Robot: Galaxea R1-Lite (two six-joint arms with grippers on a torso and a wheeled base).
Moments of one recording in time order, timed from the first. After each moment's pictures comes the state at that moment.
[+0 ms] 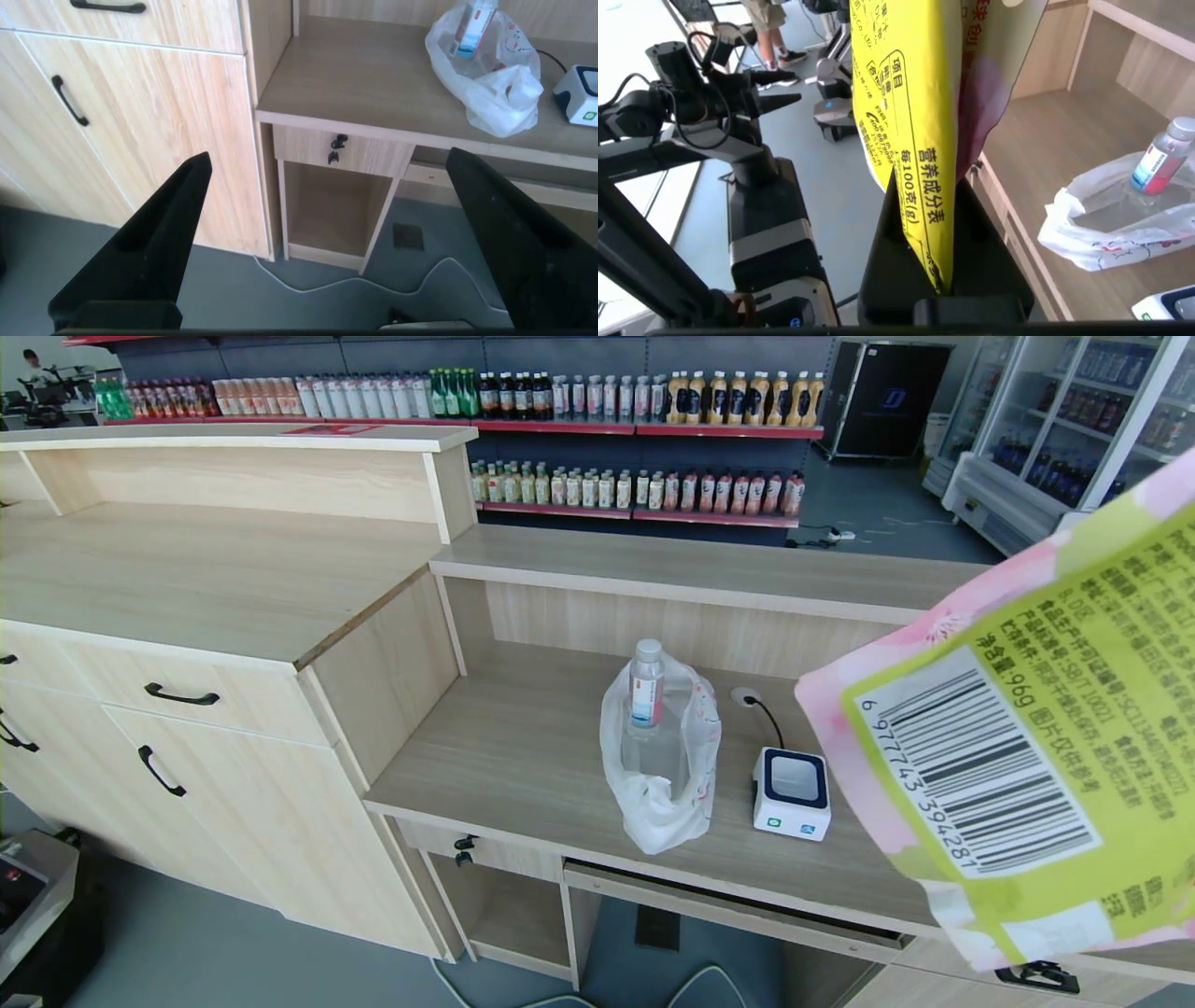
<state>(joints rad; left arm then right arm) 0.00 0.00 0.00 0.00 -0.05 0.00 0.29 0.84 -0.71 -0.12 0.89 -0.08</state>
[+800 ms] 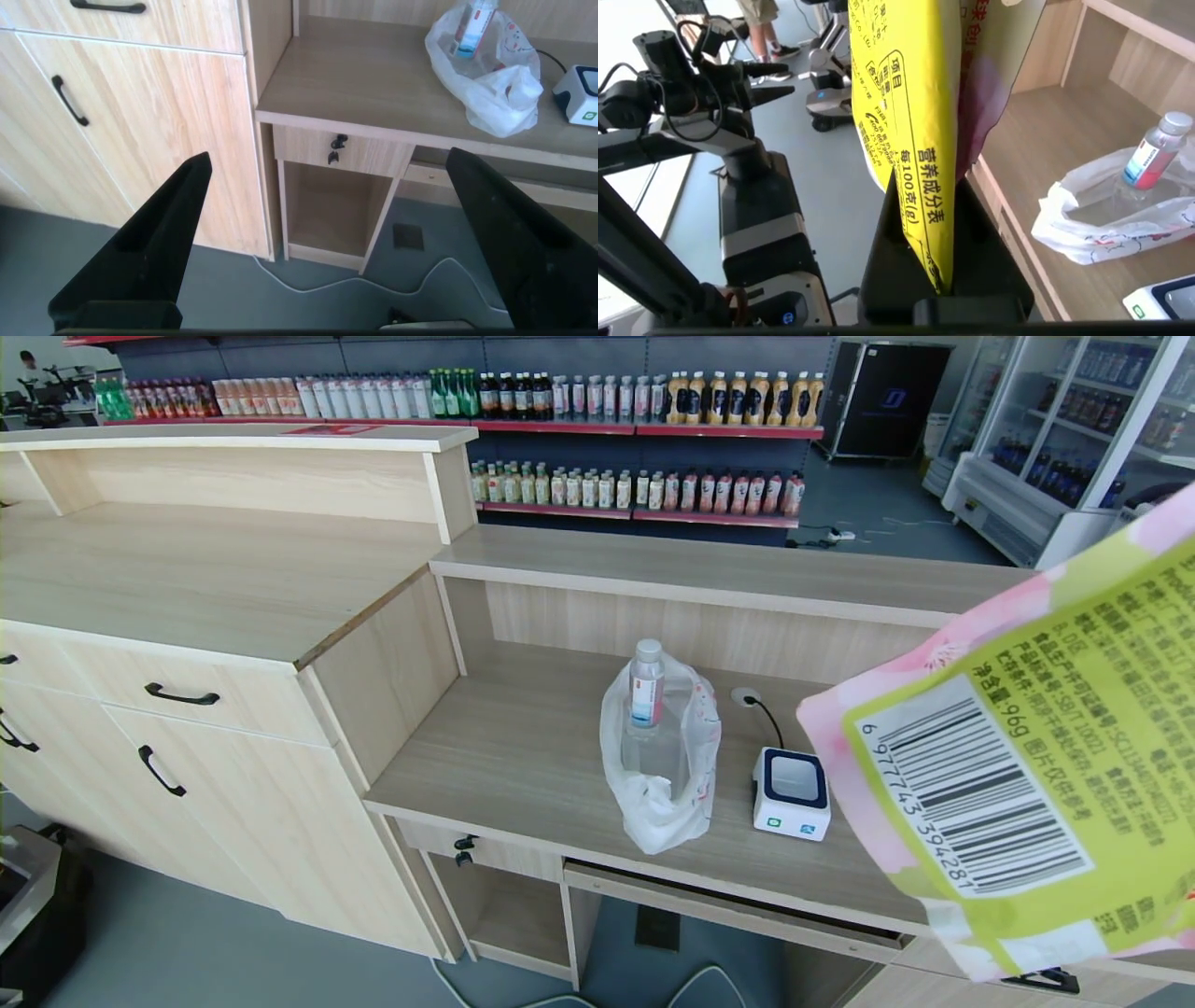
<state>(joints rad) 0.00 0.00 0.00 0.00 -0.05 0.00 0.27 0.83 -0.69 -0.12 0.89 -0.10</state>
